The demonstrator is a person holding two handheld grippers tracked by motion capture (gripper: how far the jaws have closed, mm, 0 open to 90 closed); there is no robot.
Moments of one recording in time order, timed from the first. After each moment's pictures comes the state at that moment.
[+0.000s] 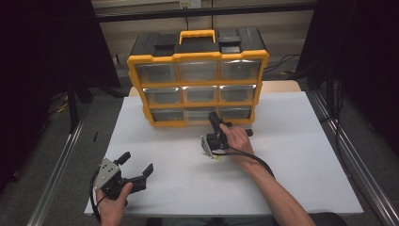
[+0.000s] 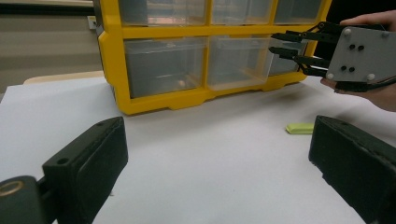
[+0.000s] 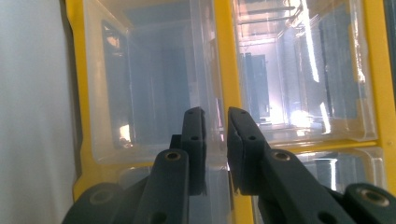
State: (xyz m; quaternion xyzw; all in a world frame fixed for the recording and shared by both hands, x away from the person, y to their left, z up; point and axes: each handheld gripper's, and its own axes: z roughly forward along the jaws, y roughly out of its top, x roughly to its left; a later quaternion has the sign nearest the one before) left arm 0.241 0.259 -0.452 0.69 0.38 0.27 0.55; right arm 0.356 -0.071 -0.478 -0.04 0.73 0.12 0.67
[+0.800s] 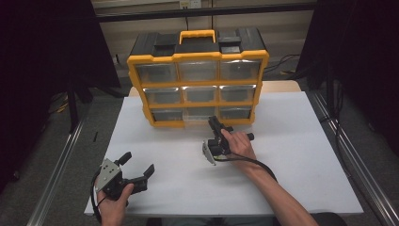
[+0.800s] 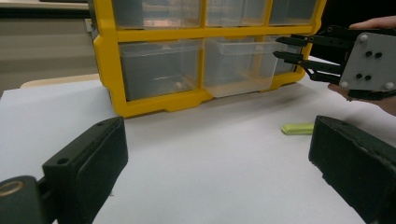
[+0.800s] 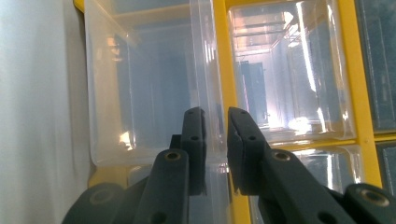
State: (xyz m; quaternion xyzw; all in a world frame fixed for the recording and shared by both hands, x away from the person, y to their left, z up) left arm 0.239 0.256 -0.451 0.69 0.38 0.27 0.56; right arm 0.337 -0.073 -0.482 -0.04 0.72 0.14 0.67
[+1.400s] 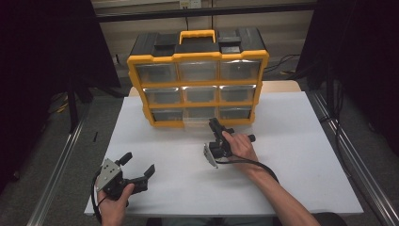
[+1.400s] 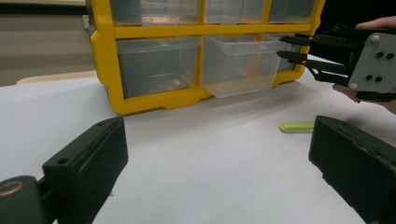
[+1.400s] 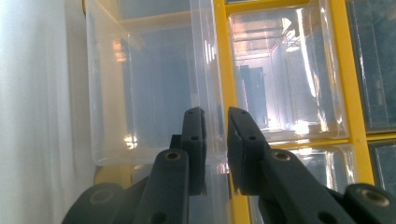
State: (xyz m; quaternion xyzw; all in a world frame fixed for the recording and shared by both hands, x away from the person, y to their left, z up) left arm 0.240 0.256 -0.452 0.69 0.38 0.26 0.56; right arm 0.331 -0.077 -0.482 -0.05 0.72 0.14 0.67
